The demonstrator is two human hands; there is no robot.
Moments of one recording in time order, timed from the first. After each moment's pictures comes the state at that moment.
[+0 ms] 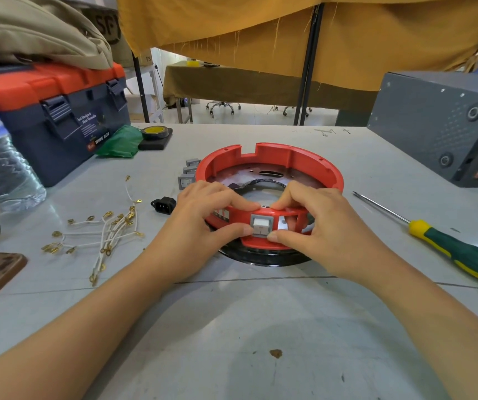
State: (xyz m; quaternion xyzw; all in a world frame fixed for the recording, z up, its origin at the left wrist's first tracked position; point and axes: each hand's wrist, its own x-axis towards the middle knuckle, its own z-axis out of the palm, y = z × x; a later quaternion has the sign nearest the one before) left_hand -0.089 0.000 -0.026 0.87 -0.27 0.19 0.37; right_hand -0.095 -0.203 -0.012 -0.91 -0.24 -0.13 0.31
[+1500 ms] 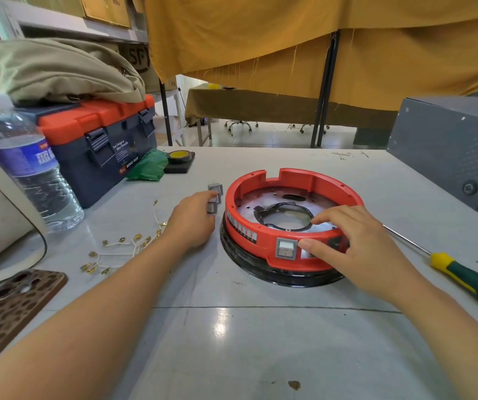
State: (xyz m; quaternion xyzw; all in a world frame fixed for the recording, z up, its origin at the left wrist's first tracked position) left_hand 0.002 0.039 -0.033 0.96 -0.01 0.13 0.23; right_hand -0.074 -0.223 -0.013 -0.93 -0.18 -0.18 0.25
